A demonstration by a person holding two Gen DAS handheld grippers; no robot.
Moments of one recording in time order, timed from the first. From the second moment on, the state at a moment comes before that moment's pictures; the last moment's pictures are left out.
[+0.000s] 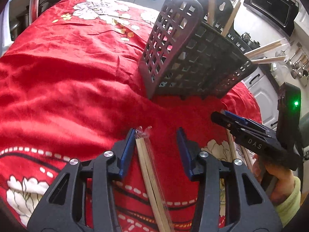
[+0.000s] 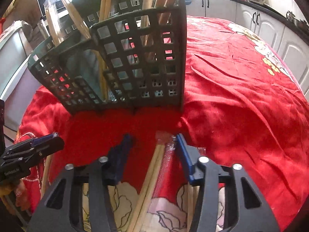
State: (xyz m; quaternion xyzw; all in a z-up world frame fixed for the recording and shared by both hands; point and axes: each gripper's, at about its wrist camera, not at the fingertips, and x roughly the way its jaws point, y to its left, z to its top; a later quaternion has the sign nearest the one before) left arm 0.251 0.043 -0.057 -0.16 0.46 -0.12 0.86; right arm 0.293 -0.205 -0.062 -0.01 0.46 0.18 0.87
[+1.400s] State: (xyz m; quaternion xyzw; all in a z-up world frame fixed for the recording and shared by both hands) left arm 0.209 0.049 0.110 -0.14 0.25 -0.17 0.94; right arm 0.202 -0.212 0.101 0.05 0.22 0.31 0.92
